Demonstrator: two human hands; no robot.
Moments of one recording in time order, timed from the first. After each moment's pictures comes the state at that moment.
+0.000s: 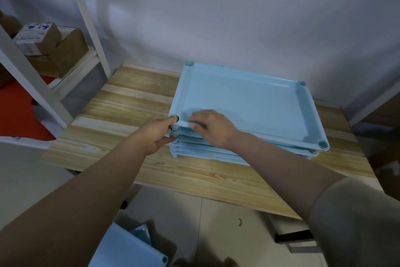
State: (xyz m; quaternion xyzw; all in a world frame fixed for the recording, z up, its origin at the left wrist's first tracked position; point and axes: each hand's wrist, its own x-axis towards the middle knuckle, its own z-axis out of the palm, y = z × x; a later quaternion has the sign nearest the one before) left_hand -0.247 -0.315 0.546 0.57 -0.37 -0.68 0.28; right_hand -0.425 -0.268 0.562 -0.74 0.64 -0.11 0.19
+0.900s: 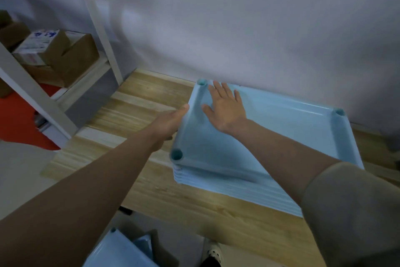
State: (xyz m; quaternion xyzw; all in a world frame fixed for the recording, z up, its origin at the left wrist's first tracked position) left_hand -0.277 -0.397 0.568 0.59 -0.52 -0.58 0.23; right_hand -0.456 -0.402 0.572 -0.71 0.70 -0.04 0.06
